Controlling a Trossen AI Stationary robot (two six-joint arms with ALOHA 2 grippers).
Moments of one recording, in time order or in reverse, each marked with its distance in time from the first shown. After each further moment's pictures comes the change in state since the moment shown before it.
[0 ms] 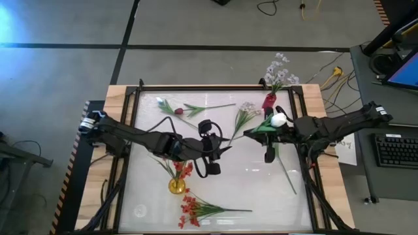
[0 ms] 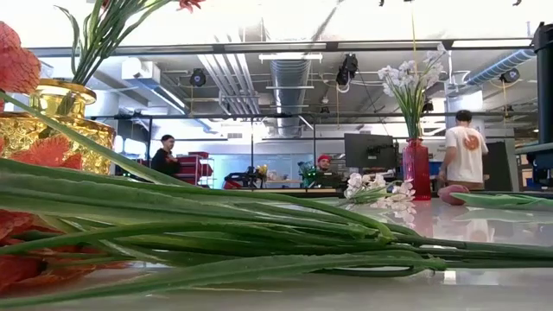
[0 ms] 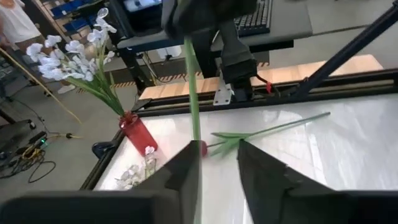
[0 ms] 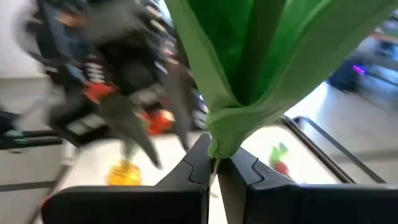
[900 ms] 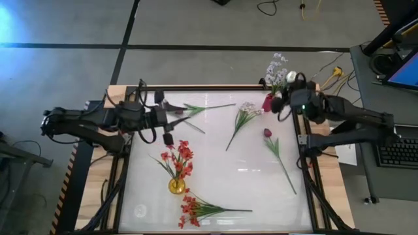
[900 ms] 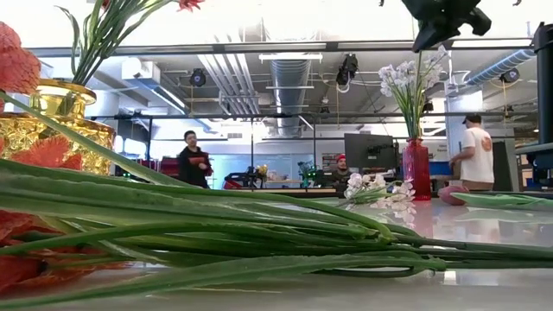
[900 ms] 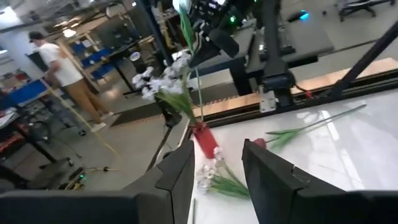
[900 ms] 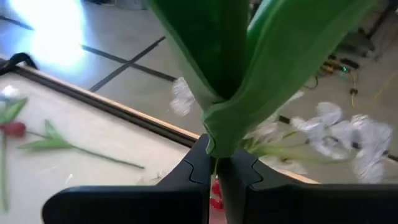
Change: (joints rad) left arm 0.208 -0.653 -0.409 -0.027 0.185 0.257; right arm -0.490 -0.075 0.210 -0.845 0.426 0.391
